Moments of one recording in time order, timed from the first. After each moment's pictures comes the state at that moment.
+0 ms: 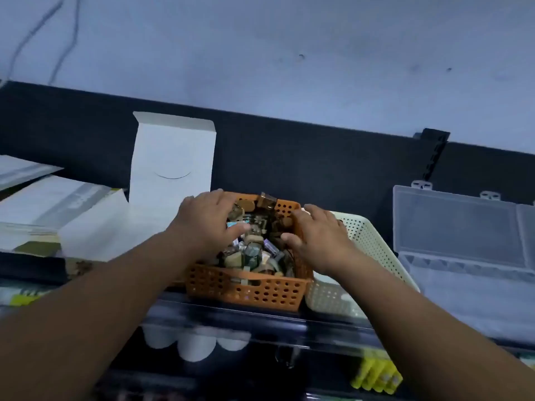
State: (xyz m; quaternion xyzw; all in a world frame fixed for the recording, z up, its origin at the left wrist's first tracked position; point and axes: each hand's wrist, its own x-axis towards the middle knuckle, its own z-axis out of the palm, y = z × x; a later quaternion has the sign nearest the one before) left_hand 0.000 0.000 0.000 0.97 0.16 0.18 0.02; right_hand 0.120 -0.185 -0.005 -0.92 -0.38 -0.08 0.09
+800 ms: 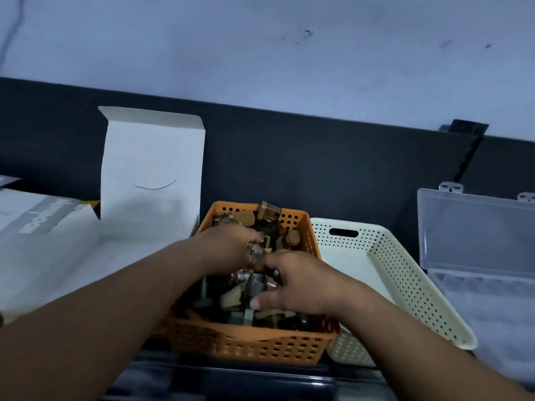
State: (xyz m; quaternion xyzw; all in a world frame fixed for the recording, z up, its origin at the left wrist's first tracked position) left_hand 0.089 0.028 -0.017 0.99 0.09 -0.01 0.14; right_hand 0.139 -0.136 -0.022 -0.85 -0.49 0.13 0.15
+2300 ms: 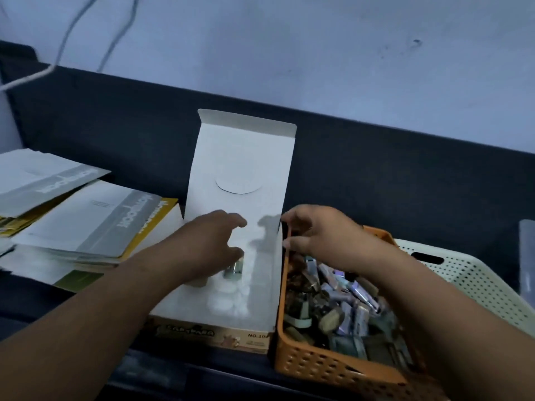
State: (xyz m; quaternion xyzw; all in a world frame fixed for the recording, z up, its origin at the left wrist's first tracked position) left_hand -0.017 0.156 -0.009 0.95 0.20 0.10 0.20; right_hand 0.122 -0.005 0.018 -0.84 -0.49 0.06 0.22
